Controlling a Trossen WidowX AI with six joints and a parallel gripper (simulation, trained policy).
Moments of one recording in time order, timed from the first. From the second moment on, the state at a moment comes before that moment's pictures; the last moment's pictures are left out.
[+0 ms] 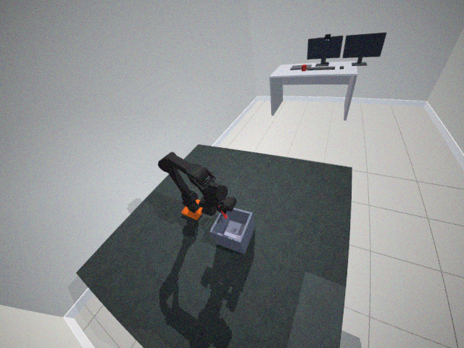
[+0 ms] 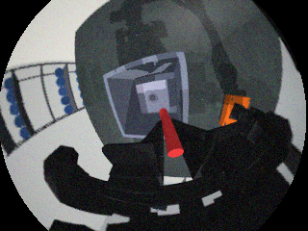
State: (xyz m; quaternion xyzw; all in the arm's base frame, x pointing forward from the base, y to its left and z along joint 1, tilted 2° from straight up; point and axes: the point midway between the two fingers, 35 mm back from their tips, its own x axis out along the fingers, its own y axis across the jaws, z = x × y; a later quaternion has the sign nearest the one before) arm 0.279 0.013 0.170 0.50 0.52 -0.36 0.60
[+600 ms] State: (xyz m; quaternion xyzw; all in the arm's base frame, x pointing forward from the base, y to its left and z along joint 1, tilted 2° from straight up) arm 0.304 0.004 0.126 0.49 0.55 -0.36 0.58
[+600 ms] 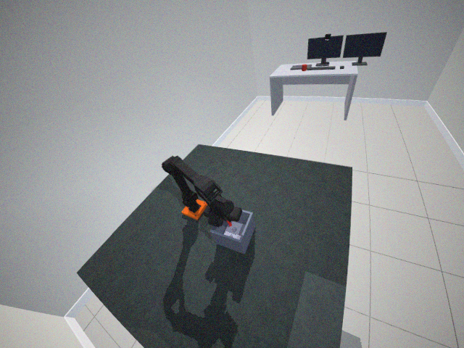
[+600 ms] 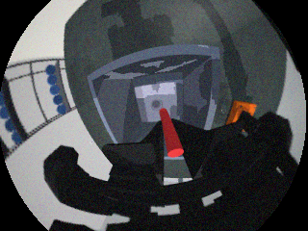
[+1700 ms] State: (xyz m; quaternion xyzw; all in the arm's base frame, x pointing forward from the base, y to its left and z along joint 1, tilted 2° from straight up) arm 0.320 0.006 0.079 0.45 0.59 -0.34 0.58
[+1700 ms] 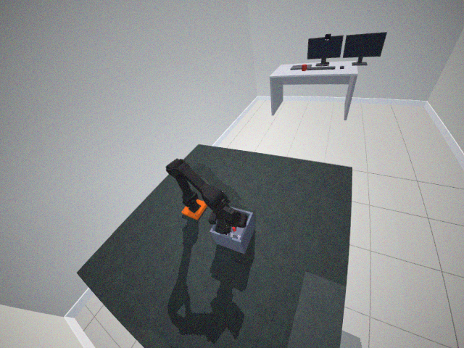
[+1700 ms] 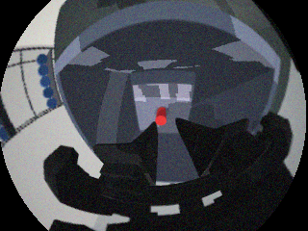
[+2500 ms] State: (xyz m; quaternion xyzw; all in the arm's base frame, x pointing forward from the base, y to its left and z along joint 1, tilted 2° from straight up) arm 0.350 0.002 0.117 0.51 0.61 -0.28 0.54
